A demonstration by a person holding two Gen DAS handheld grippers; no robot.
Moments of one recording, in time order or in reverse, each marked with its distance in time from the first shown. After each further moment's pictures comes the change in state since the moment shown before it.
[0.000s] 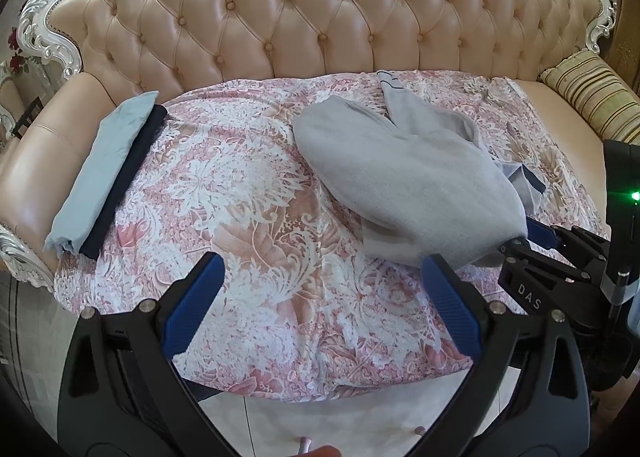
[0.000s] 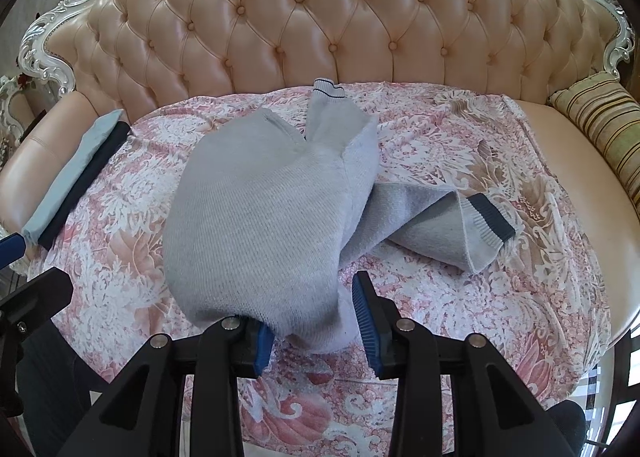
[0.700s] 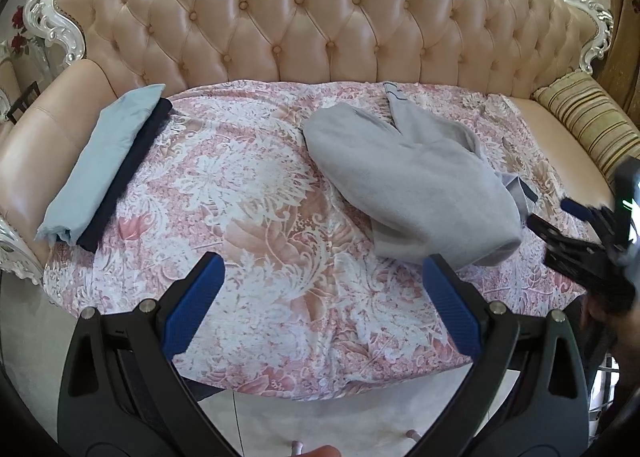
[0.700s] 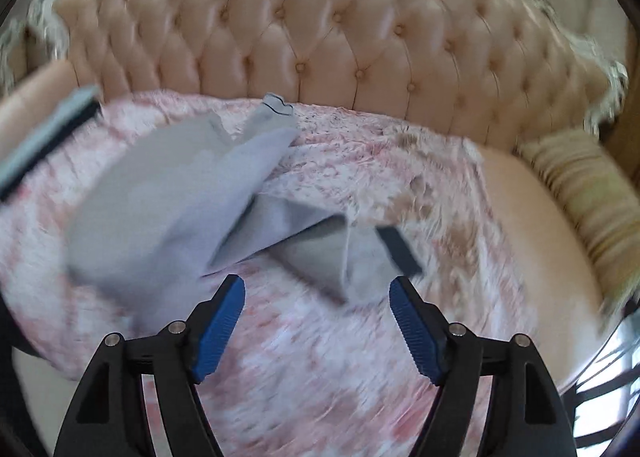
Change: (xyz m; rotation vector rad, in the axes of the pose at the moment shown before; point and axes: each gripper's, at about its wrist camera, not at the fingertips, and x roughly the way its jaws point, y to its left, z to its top) left arm -0.011 0.043 -0.013 -0.056 -0.040 -0.066; right arm 0.006 -0.061 0.004 -0.204 -0.068 -0.147
